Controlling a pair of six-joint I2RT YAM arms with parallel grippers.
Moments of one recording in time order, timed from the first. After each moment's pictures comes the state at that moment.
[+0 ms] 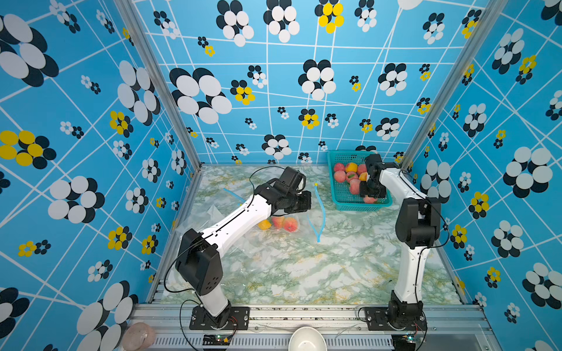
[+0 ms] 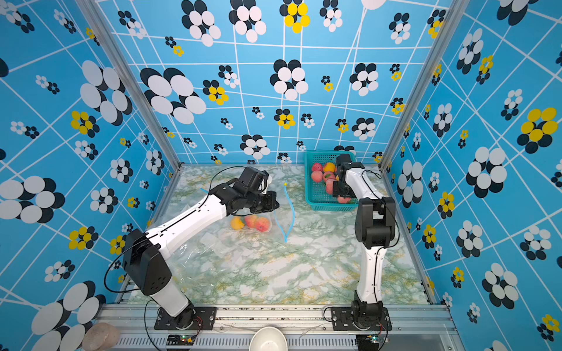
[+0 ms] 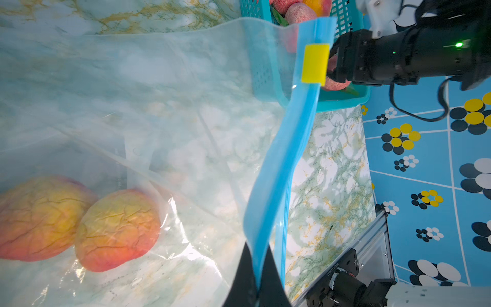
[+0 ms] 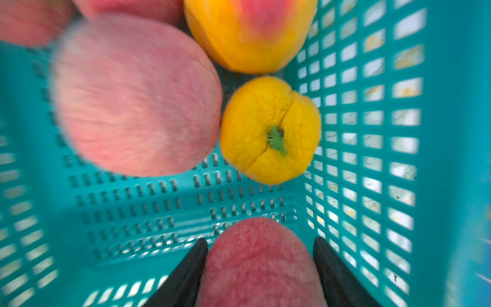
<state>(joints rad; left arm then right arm) -0.66 1.69 1.52 -0.66 0.25 -0.66 0.06 2.11 1.87 -1.00 0.19 0.14</state>
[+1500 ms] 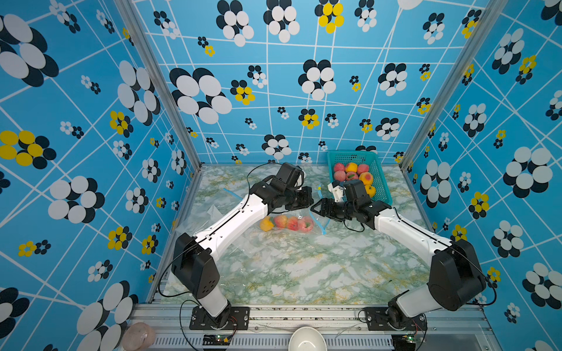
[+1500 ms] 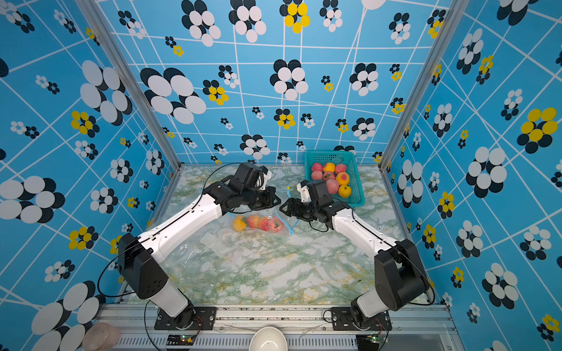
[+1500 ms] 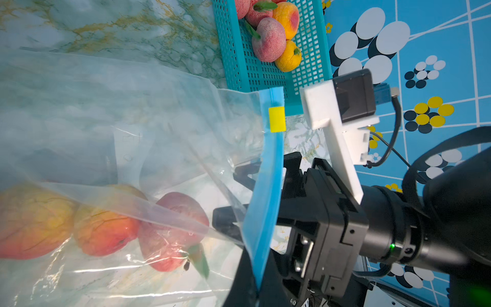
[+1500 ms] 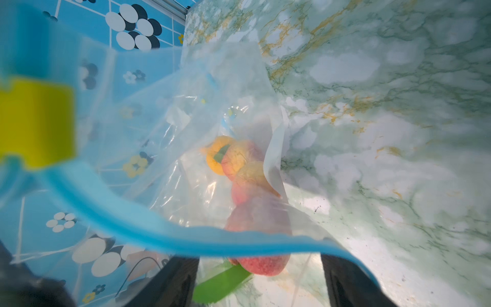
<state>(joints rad) -0.66 1.65 1.56 -0.65 0.31 -0.70 0.46 1.52 1.09 -0.33 -0.44 0.62</state>
